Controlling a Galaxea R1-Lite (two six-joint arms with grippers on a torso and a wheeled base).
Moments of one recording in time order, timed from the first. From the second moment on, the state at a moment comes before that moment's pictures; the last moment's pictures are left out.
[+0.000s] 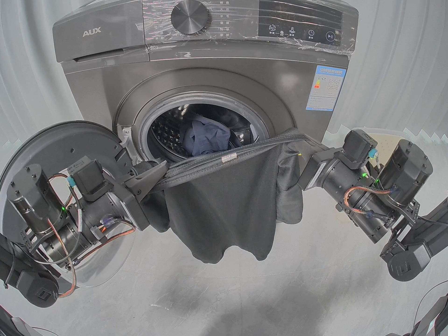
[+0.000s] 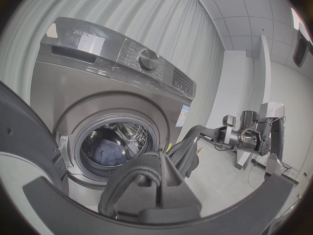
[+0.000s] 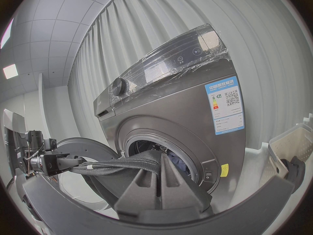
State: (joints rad) left arm -0.49 1.59 -0.38 -1.38 -0.20 -0.12; right arm 0.68 1.77 -0.64 -1.39 -0.14 0.12
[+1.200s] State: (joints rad) left arm -0.56 1.67 -0.43 -1.46 -0.19 -0.12; right arm 0.86 2.19 -0.61 -1.41 -0.13 0.13
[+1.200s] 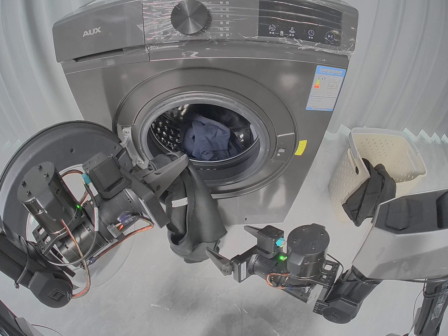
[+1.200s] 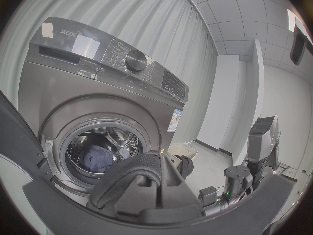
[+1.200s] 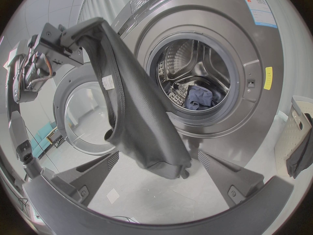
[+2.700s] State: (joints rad) left arm -0.56 1.66 -0.46 -1.52 -0.20 -0.13; right arm 0.83 2.55 -1.13 -1.37 -0.14 0.13
